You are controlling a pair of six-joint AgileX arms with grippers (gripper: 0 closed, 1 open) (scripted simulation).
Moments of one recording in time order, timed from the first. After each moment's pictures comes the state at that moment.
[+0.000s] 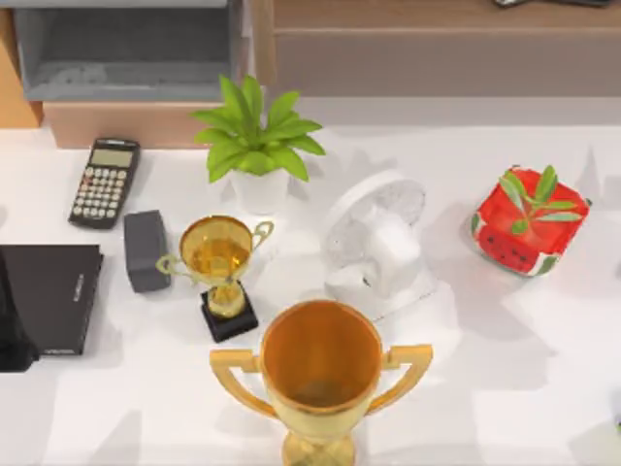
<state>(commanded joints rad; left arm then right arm) 0.00 0.00 0.00 0.00 0.00 0.00 -0.23 1.06 0.62 0.49 -0.21 0.00</state>
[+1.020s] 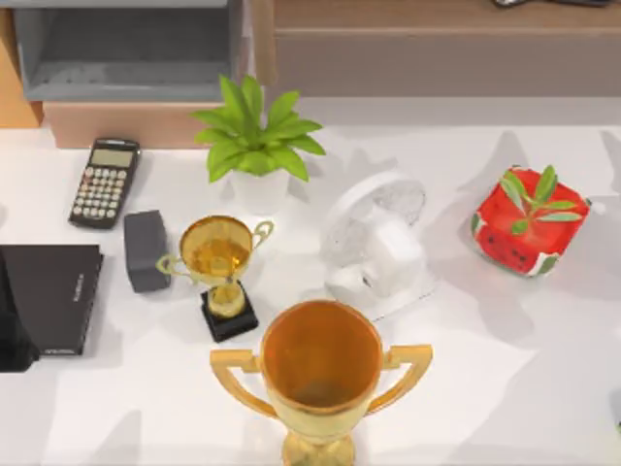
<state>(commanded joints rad) 0.00 0.00 0.00 0.00 0.00 0.00 -0.38 1.88 1.05 0.83 -0.35 0.01</state>
